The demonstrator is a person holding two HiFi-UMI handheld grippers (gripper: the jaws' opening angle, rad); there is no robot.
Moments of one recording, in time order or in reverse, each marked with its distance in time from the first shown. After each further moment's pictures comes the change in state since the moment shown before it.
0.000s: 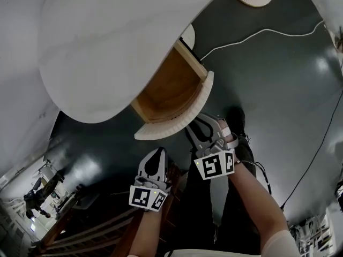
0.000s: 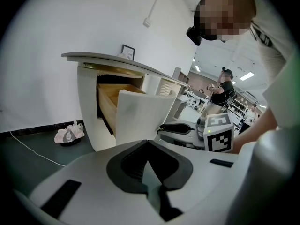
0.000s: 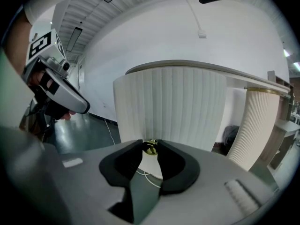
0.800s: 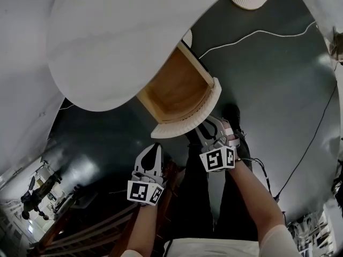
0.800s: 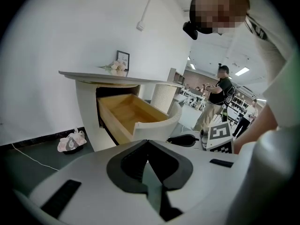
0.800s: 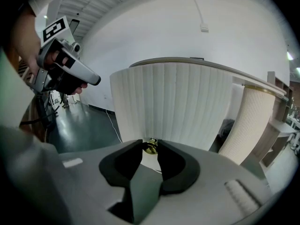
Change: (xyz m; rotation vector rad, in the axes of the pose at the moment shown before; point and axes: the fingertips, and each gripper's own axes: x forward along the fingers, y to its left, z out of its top) left arm -0.031 -0.008 0.023 0.074 -0.009 -0.011; right arm -0.040 0.011 -0.028 -0.017 0.120 -0.021
